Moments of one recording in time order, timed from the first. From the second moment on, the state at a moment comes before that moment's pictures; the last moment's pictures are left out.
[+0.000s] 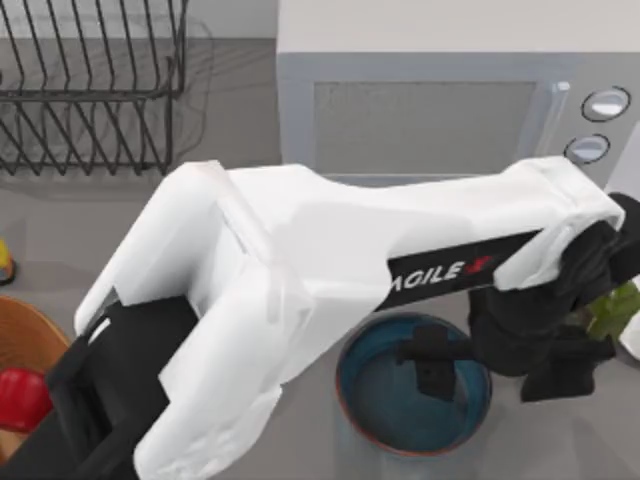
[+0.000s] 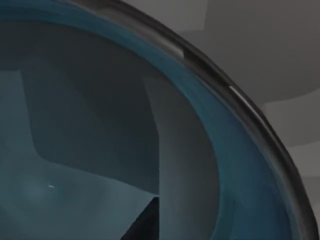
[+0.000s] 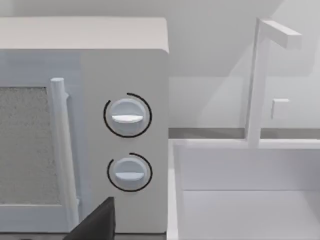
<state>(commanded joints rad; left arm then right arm) -1.07 2.44 2.03 -1.16 0.01 -1.04 0.00 0.00 0.00 0.00 0.00 0.00</state>
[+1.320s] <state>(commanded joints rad) -1.01 2.44 2.13 -1.32 -0.06 -1.09 0.00 0.00 0.00 0.00 0.00 0.00</state>
